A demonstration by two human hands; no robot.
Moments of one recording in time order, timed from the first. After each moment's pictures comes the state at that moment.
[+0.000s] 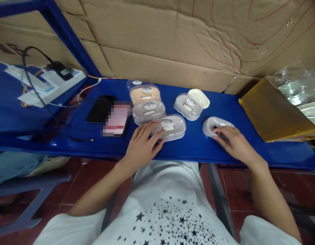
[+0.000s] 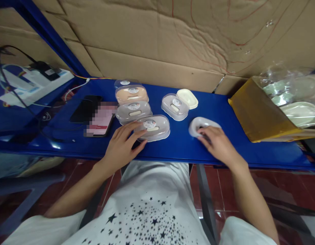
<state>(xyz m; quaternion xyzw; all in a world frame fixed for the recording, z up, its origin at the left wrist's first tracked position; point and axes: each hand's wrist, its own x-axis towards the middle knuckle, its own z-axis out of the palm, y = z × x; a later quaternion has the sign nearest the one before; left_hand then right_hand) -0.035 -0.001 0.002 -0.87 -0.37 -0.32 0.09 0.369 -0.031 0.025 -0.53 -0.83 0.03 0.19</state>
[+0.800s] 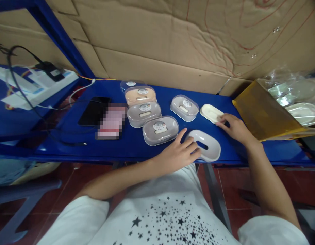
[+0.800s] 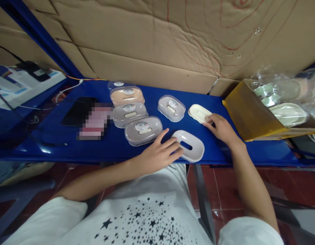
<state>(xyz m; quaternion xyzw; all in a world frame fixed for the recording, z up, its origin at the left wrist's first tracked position) 0.061 -0.013 0.016 -0.96 -0.13 -0.22 0.14 0.439 0.027 0.015 -0.57 -0.79 0.02 0.21</state>
